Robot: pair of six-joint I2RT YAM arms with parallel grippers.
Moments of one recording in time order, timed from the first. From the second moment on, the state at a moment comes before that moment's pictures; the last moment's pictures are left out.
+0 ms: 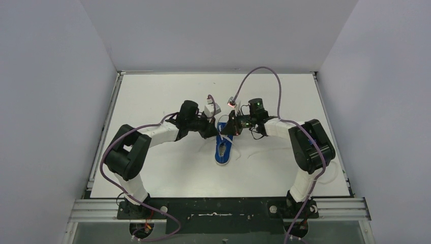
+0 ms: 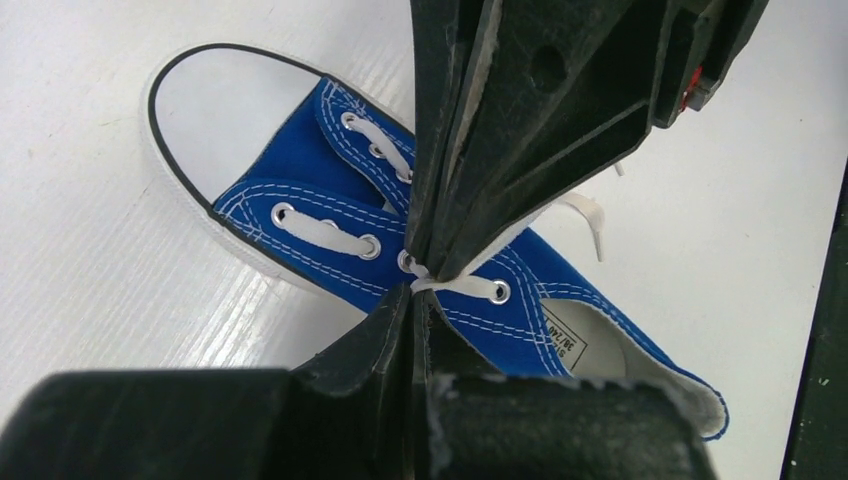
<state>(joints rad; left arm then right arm) -0.55 1.77 0.96 0.16 0.61 0.06 0.40 1.83 0.97 0.18 -0.93 -0.02</state>
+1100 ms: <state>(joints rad) -0.43 1.78 0.96 0.20 0.77 -0.32 0.37 1.71 1.09 -0.16 -0.71 0.05</state>
